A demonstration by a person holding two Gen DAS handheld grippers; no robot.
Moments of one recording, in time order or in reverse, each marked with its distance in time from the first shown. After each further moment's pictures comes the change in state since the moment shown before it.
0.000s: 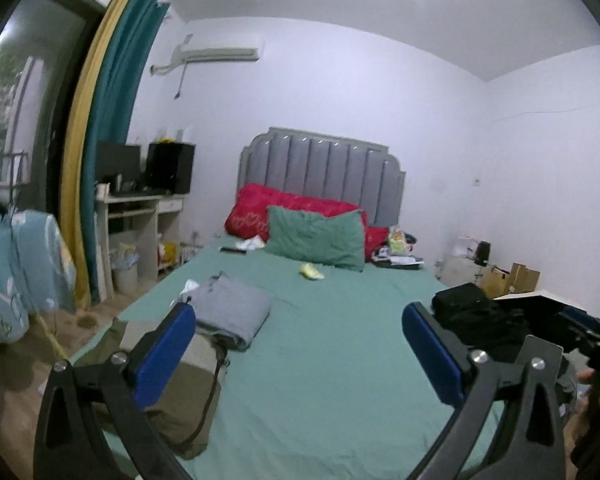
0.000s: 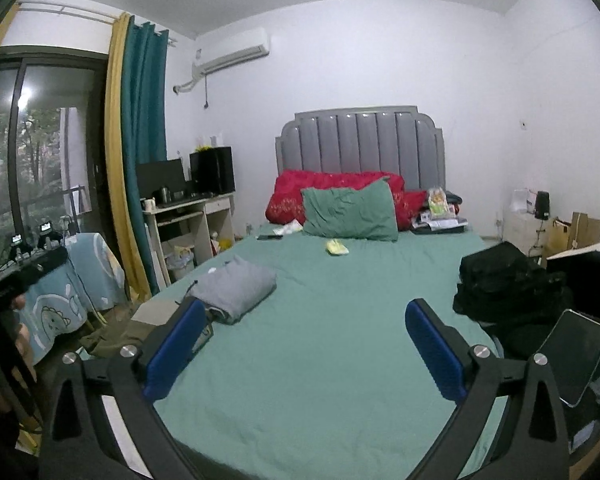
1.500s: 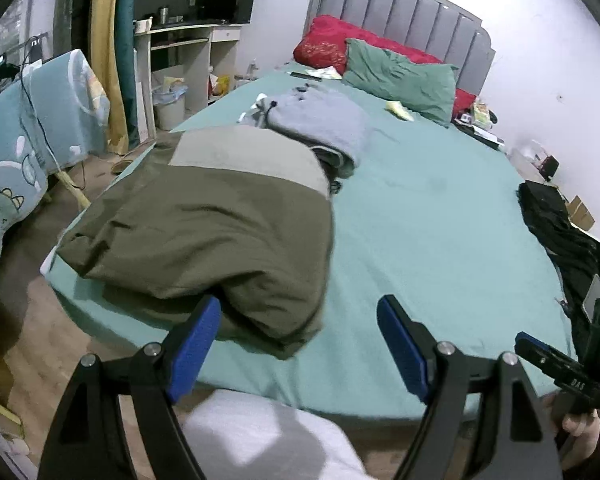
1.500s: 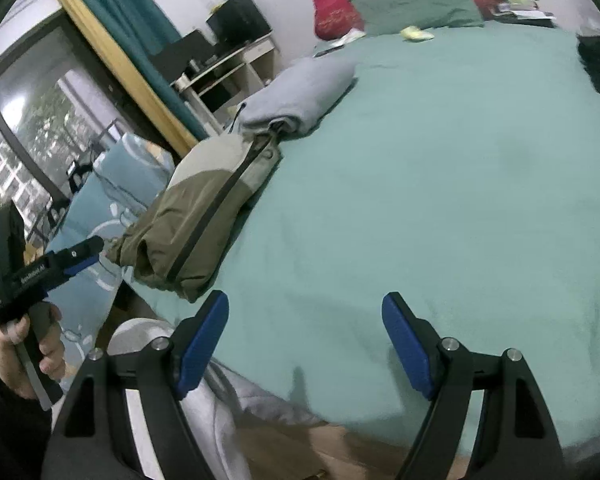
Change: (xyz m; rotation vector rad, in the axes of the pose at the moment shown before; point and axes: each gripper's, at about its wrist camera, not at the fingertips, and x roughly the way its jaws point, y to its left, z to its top) left arm 0.142 0.174 -0.138 -0.132 0.594 0.152; right arm 0.236 0.077 -0.214 0.294 0.624 0.327
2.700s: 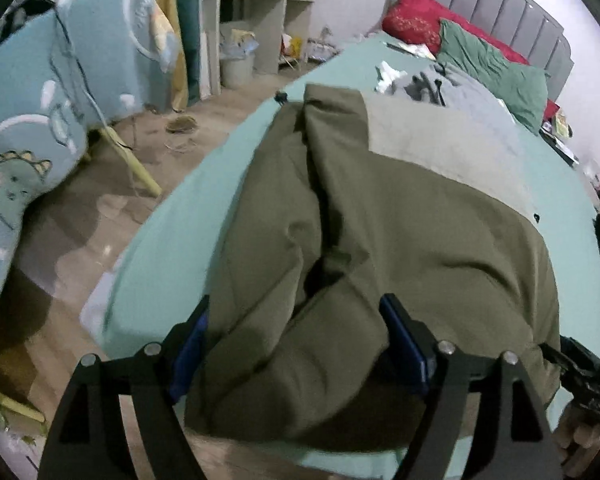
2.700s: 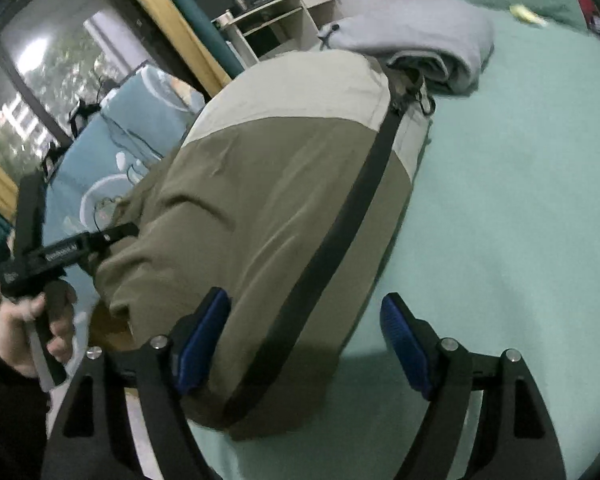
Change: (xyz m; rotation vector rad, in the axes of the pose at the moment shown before) left arm 0.110 0.205 0.047 -0.128 0.105 0.179; right arm 0.251 0.152 0.039 -0.207 0.165 0.053
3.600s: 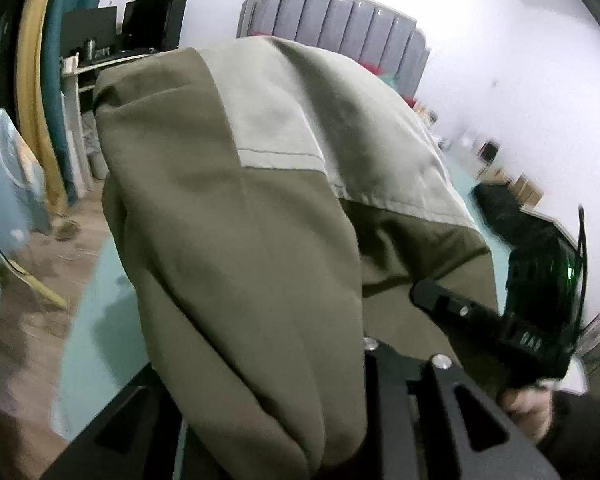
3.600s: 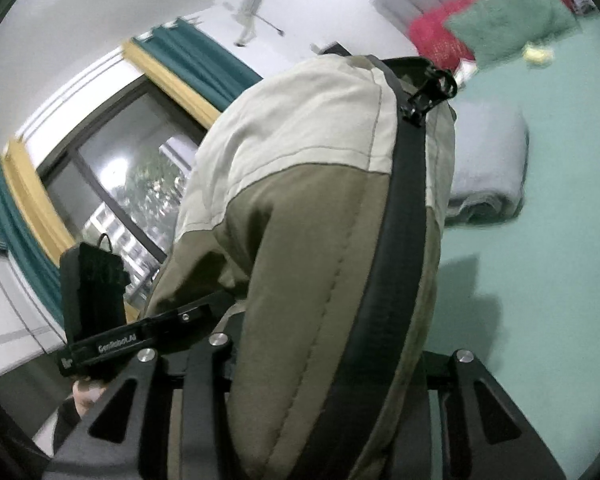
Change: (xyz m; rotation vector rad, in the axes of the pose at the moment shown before) left arm -0.089 -0.122 0.058 0.348 -0.131 -0.344; right arm -0.093 -0.007 0.034 0.268 -0.373 0.435
